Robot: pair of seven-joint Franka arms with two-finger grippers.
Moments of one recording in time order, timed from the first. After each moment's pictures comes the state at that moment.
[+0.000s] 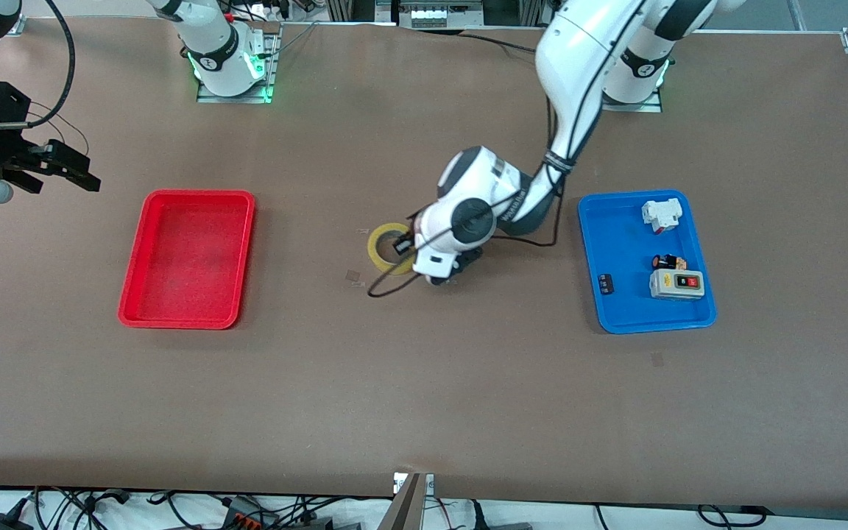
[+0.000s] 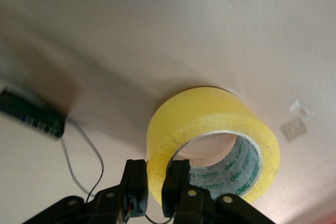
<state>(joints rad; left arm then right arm) -0.68 0.81 -0.10 -1.41 -0.47 2.17 -1.11 -0.01 -0.02 0.01 -1.71 -0.03 1.63 -0.03</state>
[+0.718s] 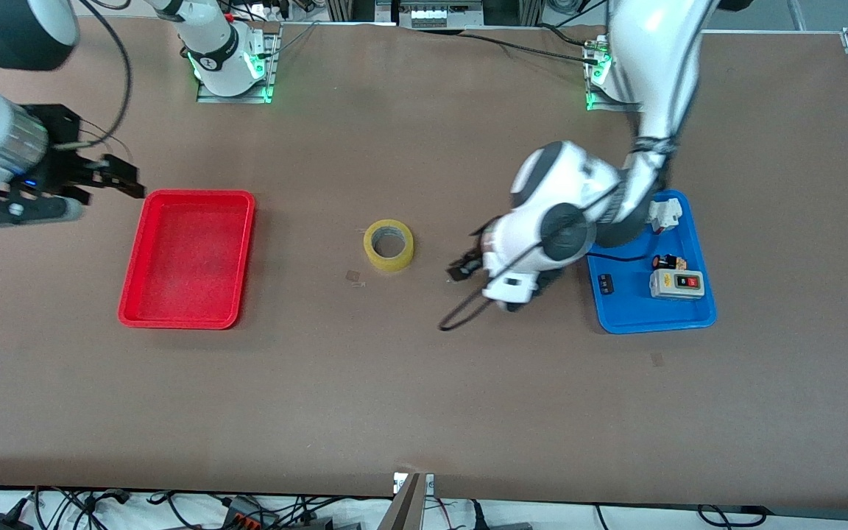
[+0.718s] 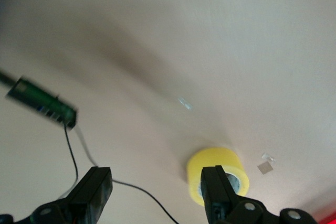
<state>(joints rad) -0.43 0.59 -0.05 -1.35 -0.32 1.81 -1.05 0.10 0.08 0.02 -1.71 0.02 1.64 -0.03</state>
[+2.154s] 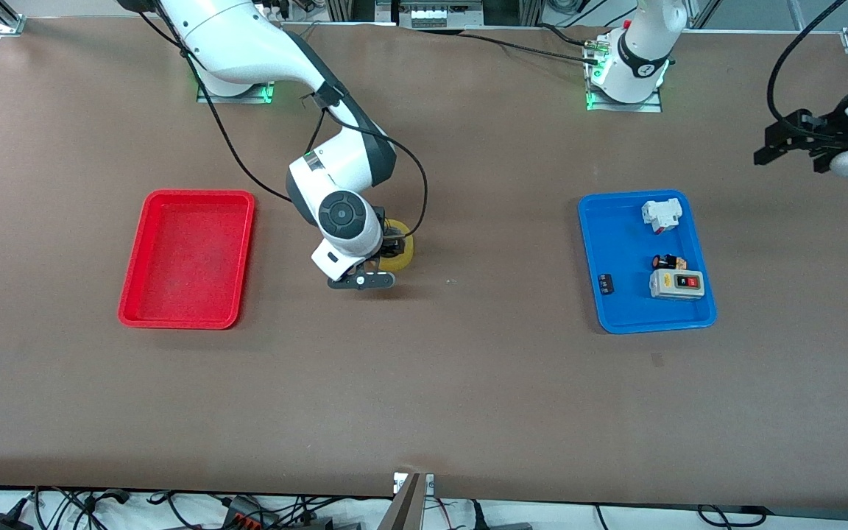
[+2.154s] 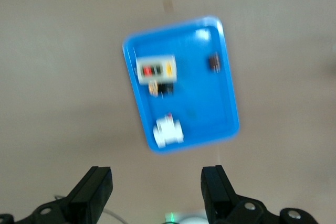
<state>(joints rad) 0.09 -0.07 -0.04 -1.69 0.00 1.60 0.18 0.61 0.70 0.02 -1.55 0.08 2.08 0.55</state>
